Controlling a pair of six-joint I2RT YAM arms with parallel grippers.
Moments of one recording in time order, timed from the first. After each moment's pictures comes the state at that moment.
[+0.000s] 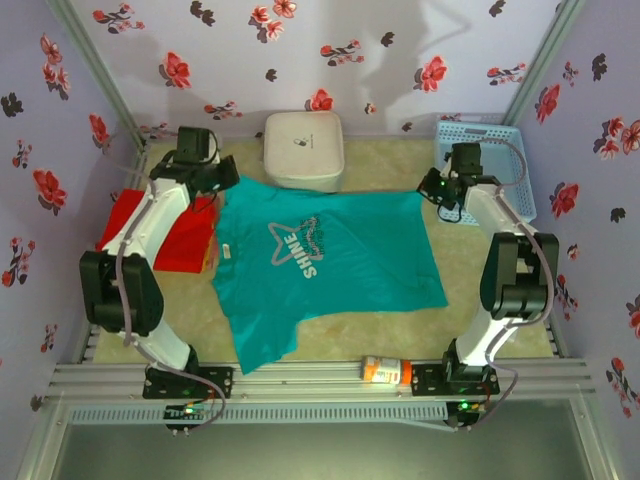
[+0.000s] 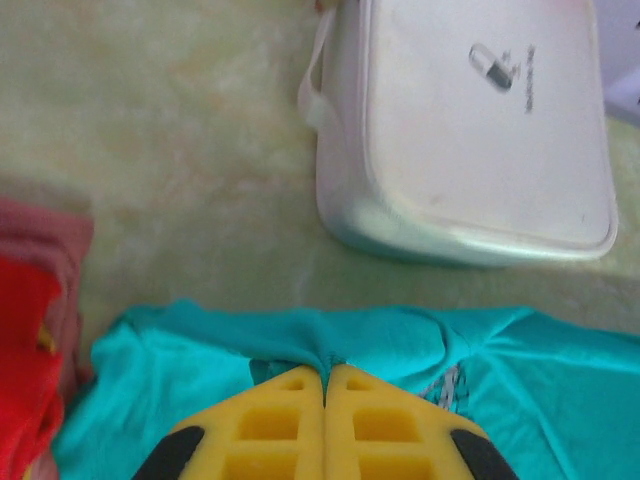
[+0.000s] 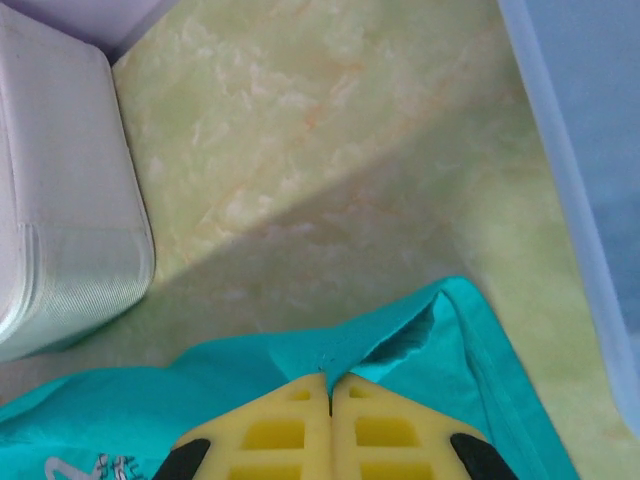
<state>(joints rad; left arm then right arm) -0.18 1.62 1.40 -0.61 0.16 -0.45 0.00 1.70 1.27 -0.47 -0.30 0.52</state>
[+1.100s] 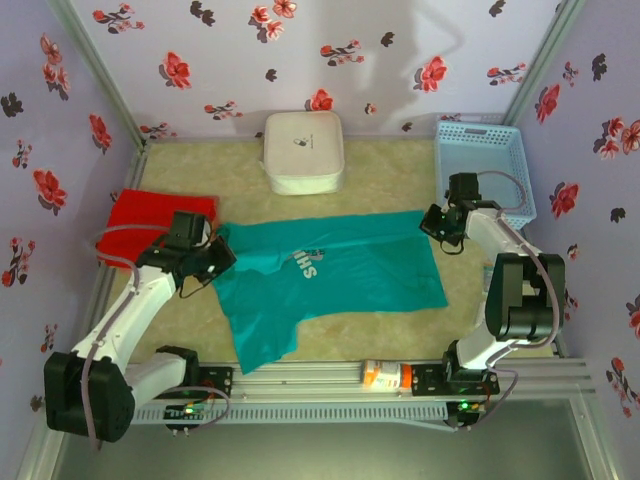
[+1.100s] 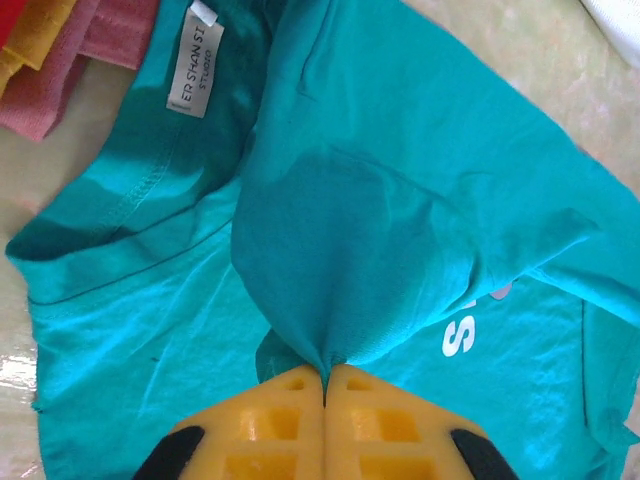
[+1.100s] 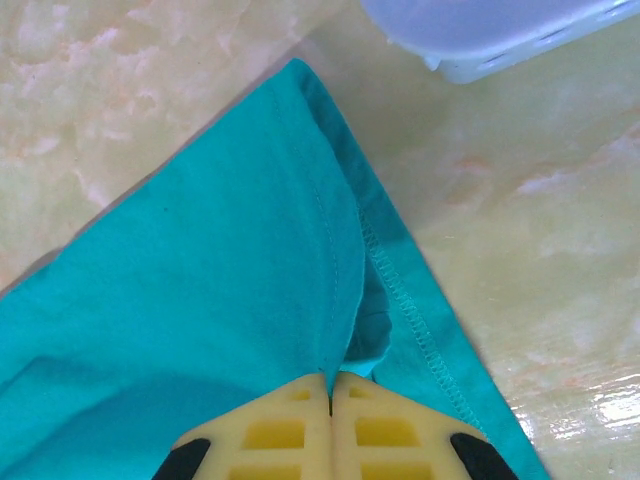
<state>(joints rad) -0.24 1.07 0.75 -0.68 0.22 -0.81 0.00 1.57 1.02 -0.57 -0.22 0.50</state>
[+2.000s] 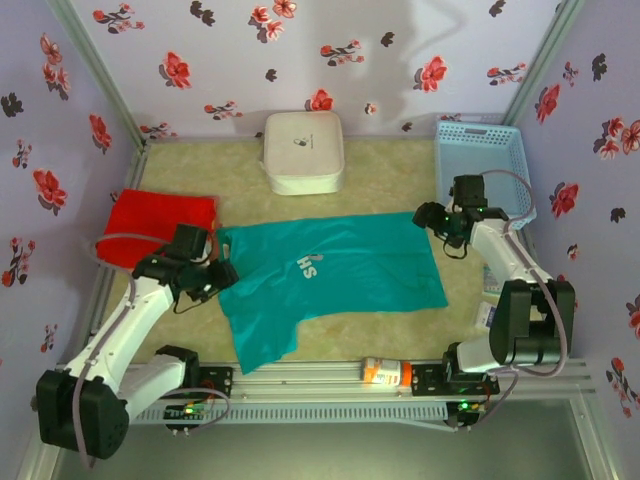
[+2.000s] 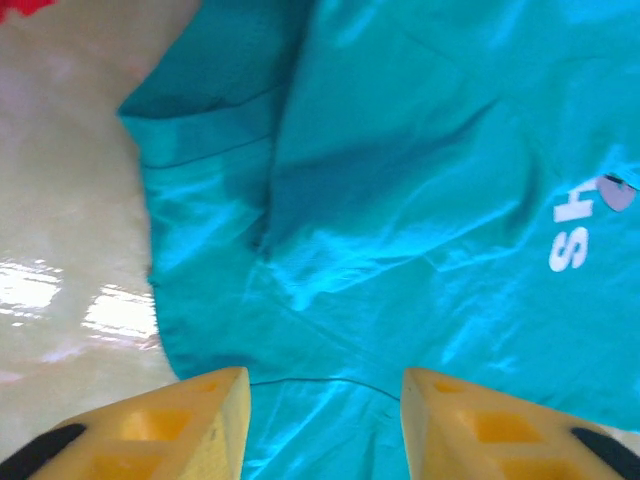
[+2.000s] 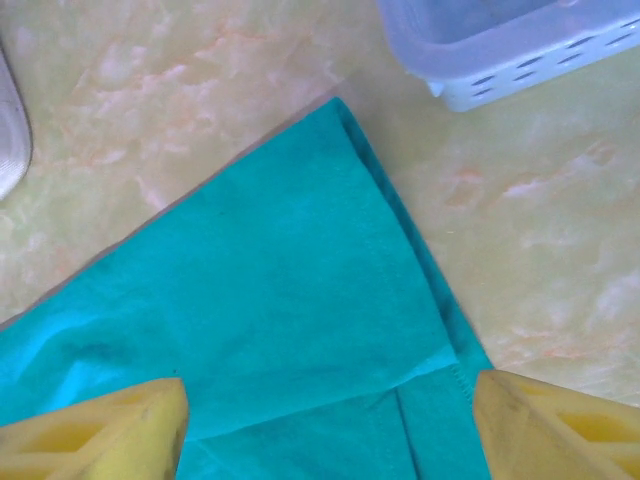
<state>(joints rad) -0.32 0.99 0.74 -0.90 0.17 -0.75 0.02 1.42 0.96 -0.56 -0.20 0.51</state>
